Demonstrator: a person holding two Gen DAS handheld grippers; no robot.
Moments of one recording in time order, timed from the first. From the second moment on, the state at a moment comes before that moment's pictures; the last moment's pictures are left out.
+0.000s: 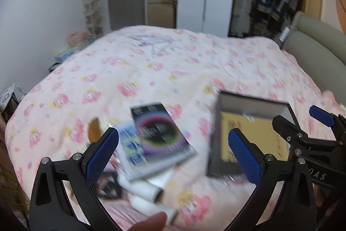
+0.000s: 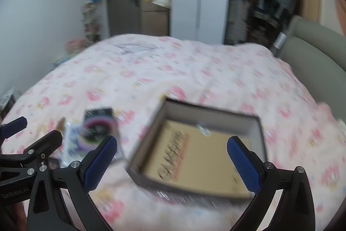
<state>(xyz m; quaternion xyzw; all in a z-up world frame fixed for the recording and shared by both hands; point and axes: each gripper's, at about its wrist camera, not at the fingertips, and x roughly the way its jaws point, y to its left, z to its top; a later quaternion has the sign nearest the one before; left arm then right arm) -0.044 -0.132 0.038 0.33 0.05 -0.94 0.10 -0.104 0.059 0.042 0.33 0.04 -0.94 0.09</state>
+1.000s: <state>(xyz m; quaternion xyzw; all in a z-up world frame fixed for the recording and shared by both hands) -0.136 -0.273 -0.149 0.44 0.36 -0.82 0.04 -0.275 -0.079 -0.145 0.63 -0.08 -0.74 0.22</state>
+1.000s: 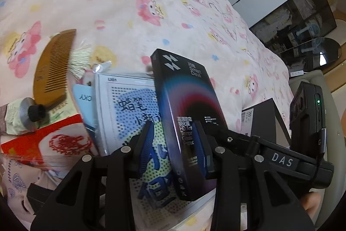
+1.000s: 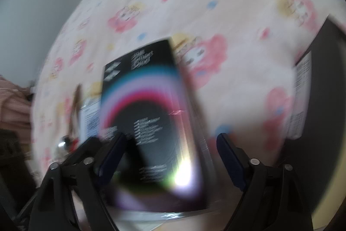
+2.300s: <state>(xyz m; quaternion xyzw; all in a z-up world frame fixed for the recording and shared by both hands) -0.049 -0.206 -0.019 0.39 0.28 -0.88 0.03 -0.160 -0.018 -0.036 0.54 -0.11 -0.76 0.35</state>
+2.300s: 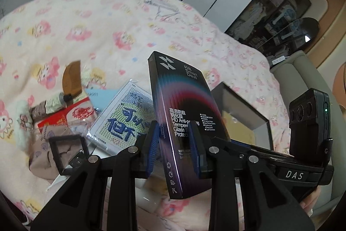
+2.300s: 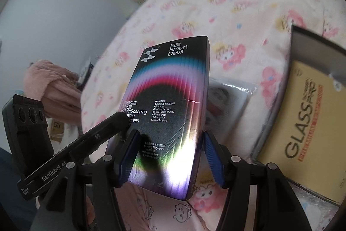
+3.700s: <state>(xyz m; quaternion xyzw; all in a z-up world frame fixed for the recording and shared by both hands) -0.215 0.003 -0.150 0.60 0.22 -0.77 -0.07 -0.230 0.200 -0.138 0.62 -0.11 -0.76 0.19</state>
